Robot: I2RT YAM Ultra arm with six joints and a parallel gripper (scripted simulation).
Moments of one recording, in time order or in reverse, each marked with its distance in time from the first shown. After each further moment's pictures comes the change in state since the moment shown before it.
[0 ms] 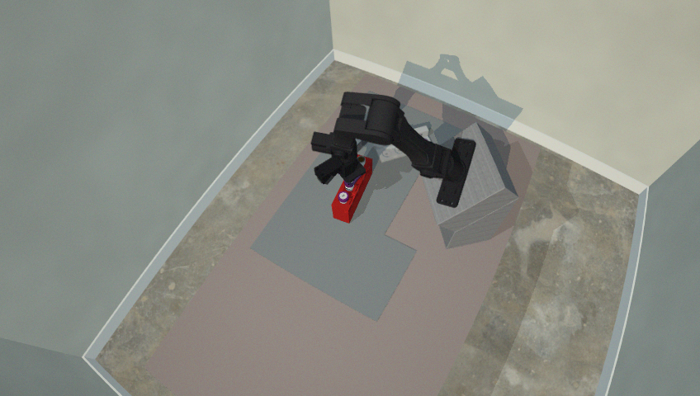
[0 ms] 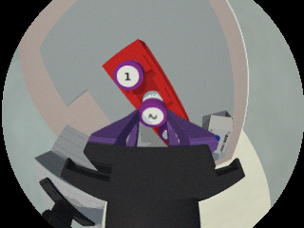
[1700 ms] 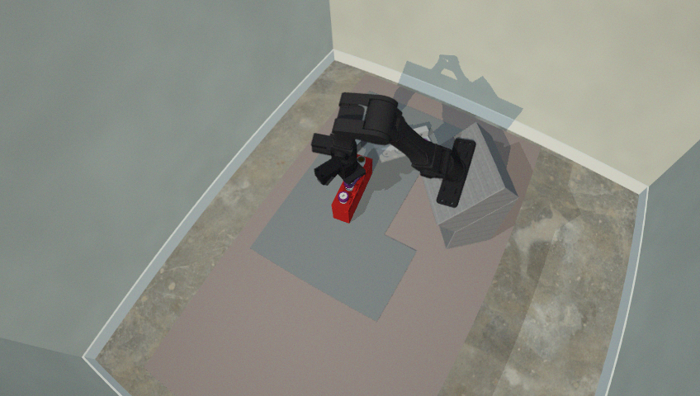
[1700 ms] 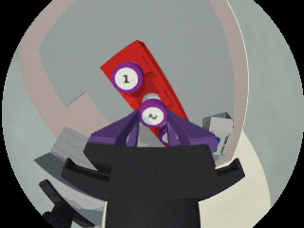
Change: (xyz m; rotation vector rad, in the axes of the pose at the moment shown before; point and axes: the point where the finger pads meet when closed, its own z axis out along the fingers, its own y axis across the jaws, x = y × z) arm -0.001 -0.001 0.006 0.003 -0.005 -0.001
